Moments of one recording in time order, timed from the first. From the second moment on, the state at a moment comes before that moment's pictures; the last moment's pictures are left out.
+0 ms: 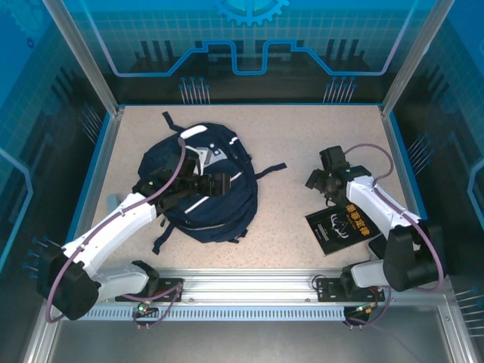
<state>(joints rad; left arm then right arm) -0.49 1.17 0.95 -0.53 0.06 -0.42 0.21 1.38 0.91 -0.73 0.14 0.79</state>
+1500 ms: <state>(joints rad) -0.50 1.27 0.95 -0.51 0.19 -0.54 0.49 1.73 1.16 -0.70 -0.18 0.62</state>
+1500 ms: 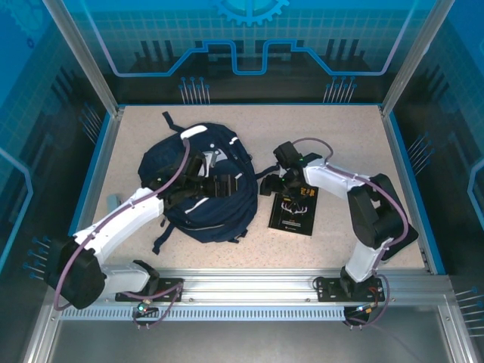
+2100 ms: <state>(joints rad) -0.79 1.72 1.26 -0.42 0.19 -0.73 0.11 1.47 0.89 -0.77 -0.18 0.54</state>
